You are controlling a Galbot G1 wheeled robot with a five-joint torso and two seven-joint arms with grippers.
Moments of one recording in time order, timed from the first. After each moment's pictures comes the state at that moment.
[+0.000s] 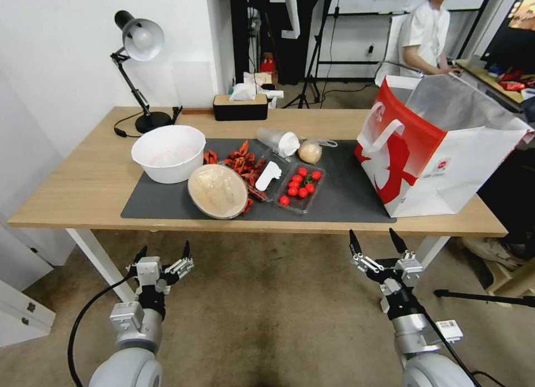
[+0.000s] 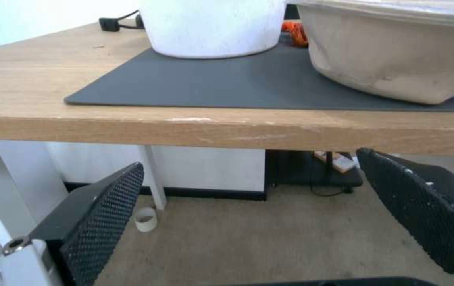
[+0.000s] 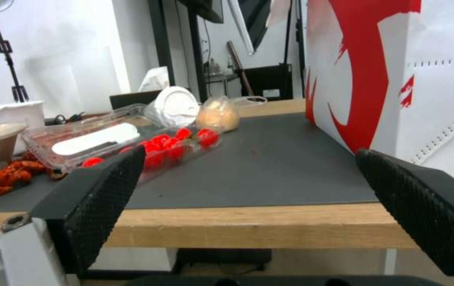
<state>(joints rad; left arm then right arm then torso) 1.69 -1.43 -0.57 -2.12 -0.20 0.08 -0.13 -1.68 1.20 0.48 2.02 0.39 0.36 0.04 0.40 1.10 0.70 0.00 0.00</state>
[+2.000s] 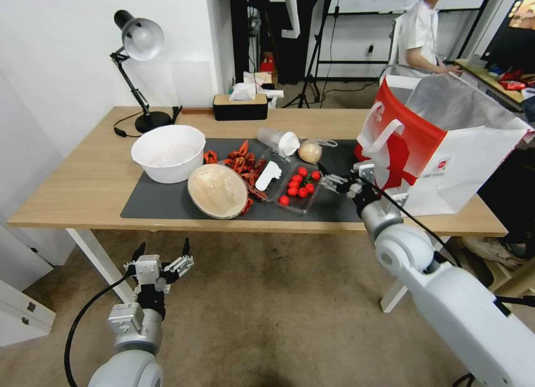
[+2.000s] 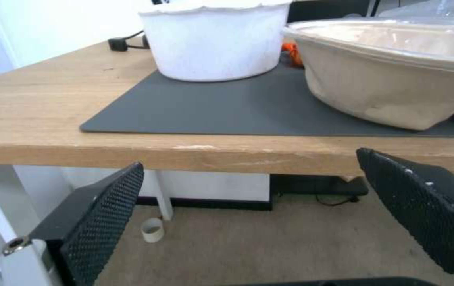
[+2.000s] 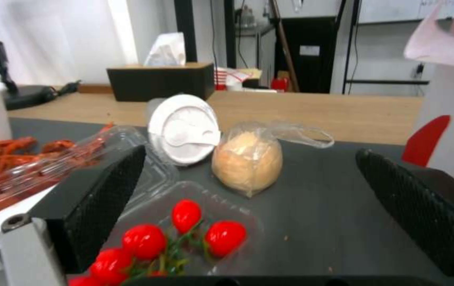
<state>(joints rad) 1.71 -1.46 -0.57 -2.18 -0.15 0.09 -0.13 -0.82 0.91 0.05 1.80 0.75 -0.17 0.27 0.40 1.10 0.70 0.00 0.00</state>
